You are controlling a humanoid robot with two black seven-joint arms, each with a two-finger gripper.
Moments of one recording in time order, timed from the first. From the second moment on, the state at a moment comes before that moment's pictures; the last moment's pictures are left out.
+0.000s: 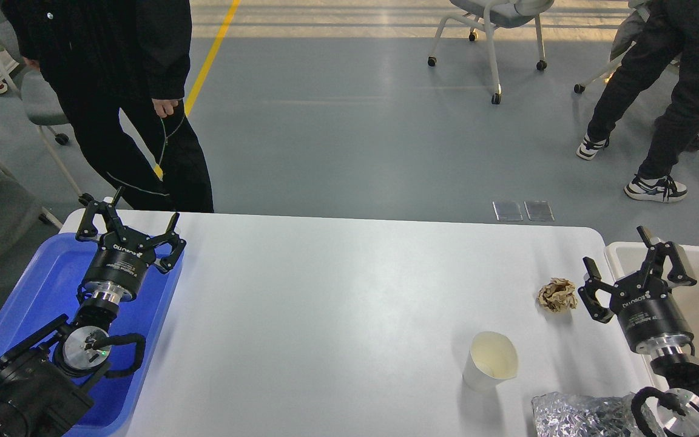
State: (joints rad) left arm -0.49 0.34 -0.88 -0.55 -0.08 -0.64 -0.50; right arm 0.15 -0.39 1.18 0.98 -0.36 0.23 0.50
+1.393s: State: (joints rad) left arm -0.49 0.34 -0.88 -0.55 -0.08 -0.63 -0.50; right arm 0.19 -0.46 1.09 1.02 -0.36 0.24 0.51
